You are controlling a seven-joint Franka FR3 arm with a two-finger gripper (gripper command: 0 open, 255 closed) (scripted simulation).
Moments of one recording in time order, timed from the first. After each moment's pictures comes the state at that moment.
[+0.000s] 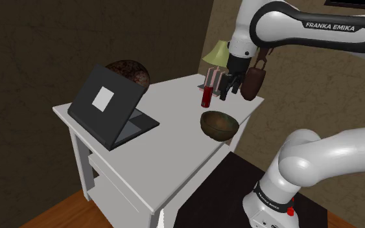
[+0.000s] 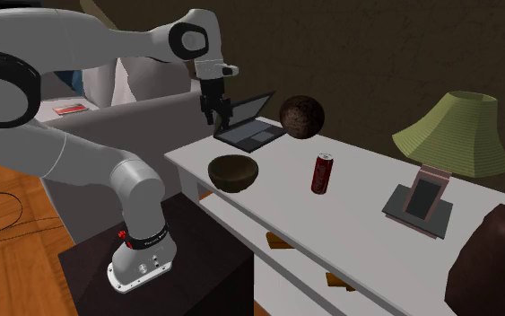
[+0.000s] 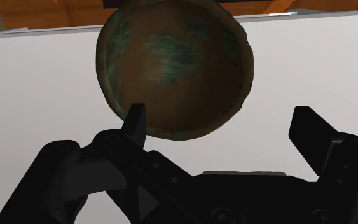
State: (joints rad) arm -0.02 -0.81 0.02 -2.44 -0.09 1.62 0.07
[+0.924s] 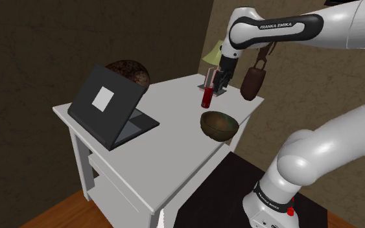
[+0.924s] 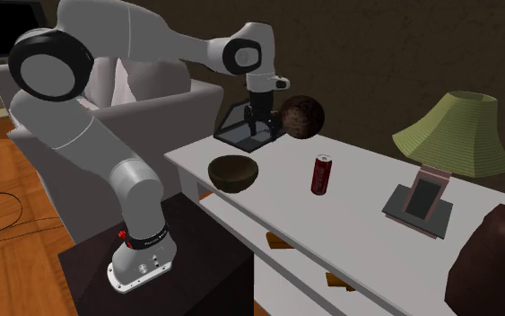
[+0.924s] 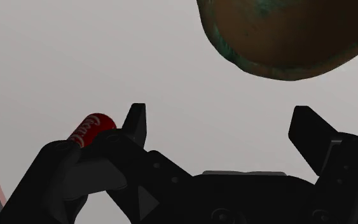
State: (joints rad) arm -0.07 -0.47 -0.22 -2.28 -0.17 1.84 -0.21
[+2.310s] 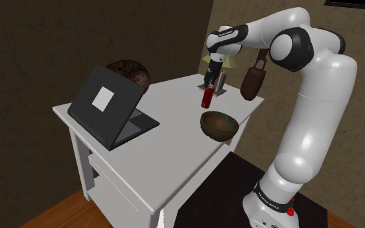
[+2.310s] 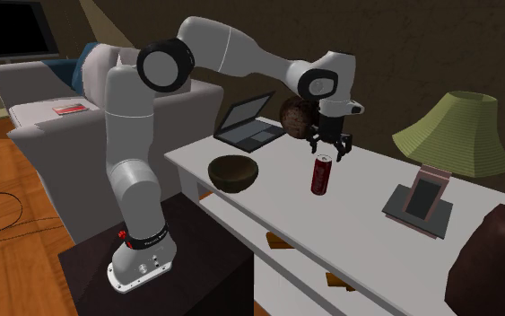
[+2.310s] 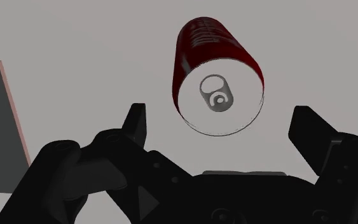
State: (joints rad) arm -0.15 0.22 -0.43 -1.73 0.12 1.97 -0.67
